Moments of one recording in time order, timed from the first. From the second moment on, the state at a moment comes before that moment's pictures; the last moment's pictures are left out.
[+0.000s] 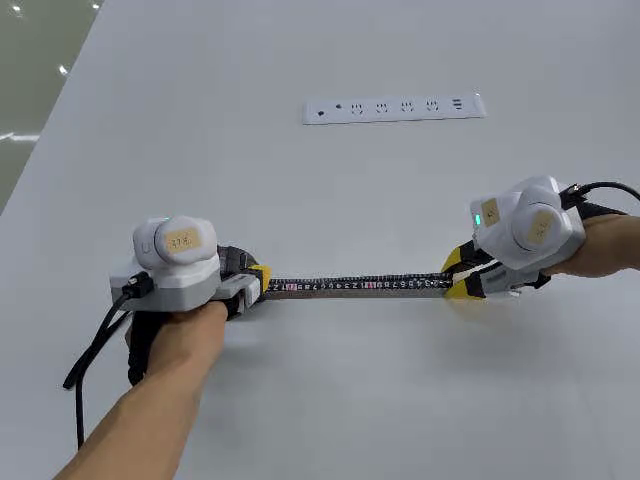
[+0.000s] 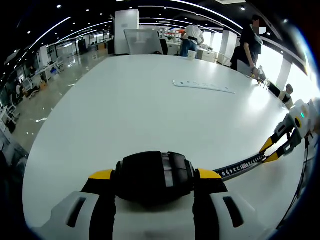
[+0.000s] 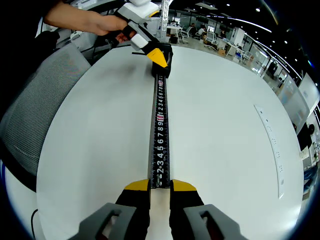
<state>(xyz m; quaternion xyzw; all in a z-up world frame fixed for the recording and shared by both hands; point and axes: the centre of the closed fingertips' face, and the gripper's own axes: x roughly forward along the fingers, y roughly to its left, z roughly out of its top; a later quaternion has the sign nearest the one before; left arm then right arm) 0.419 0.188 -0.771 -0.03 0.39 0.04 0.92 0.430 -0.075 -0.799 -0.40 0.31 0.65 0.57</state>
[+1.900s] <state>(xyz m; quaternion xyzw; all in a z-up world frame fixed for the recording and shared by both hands) 0.419 0.188 -0.771 -0.04 0.39 0.03 0.92 0.434 -0.076 -0.800 -0.41 0.31 0.64 0.57</state>
